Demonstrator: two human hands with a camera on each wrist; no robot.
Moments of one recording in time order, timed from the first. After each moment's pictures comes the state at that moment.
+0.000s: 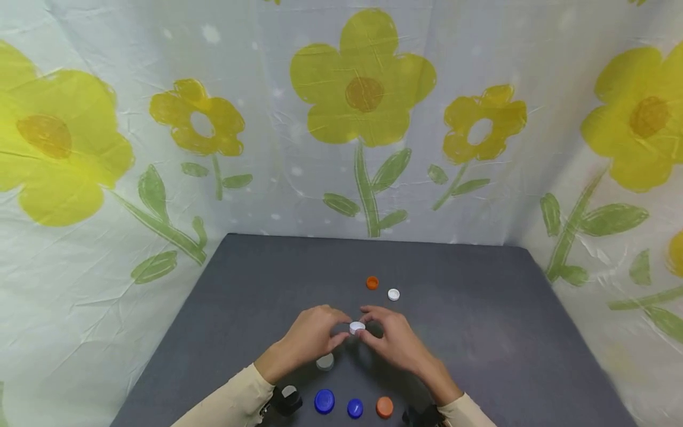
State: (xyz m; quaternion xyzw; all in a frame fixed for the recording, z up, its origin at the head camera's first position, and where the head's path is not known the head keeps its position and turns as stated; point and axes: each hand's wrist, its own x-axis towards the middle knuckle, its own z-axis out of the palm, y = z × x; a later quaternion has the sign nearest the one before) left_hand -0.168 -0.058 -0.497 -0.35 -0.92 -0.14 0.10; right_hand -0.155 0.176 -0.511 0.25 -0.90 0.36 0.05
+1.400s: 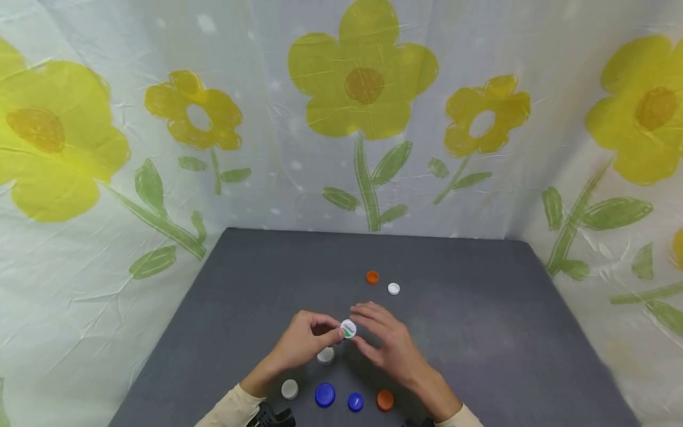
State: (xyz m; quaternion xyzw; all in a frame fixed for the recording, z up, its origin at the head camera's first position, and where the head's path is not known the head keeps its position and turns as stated) left_hand -0.142 -0.074 -0.499 -0.18 -0.82 -0.54 -0.07; right_hand -0.136 0.169 -0.519 0.39 -0.80 0.38 0.24
